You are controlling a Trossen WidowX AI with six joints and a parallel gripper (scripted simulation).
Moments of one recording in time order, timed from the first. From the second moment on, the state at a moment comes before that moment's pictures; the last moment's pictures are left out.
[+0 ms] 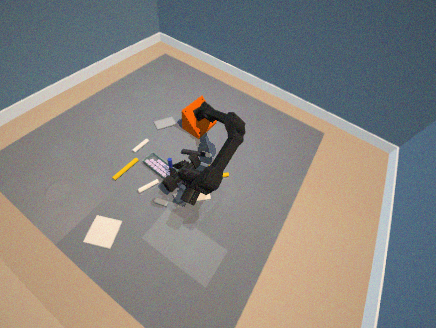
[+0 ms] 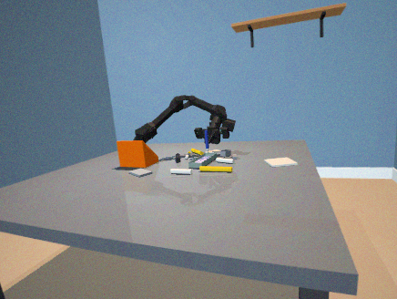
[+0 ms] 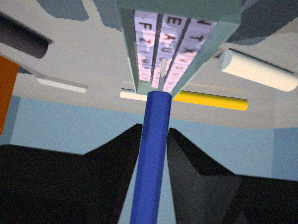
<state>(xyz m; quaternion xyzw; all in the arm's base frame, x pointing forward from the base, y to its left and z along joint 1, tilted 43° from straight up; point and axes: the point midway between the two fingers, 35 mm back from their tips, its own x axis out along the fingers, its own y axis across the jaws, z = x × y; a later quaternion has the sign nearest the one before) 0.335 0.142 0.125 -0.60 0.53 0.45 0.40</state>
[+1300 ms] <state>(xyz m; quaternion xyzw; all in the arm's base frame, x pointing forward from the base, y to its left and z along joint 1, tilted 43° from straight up) 0.338 0.150 0.118 -0.60 0.53 0.45 0.40</state>
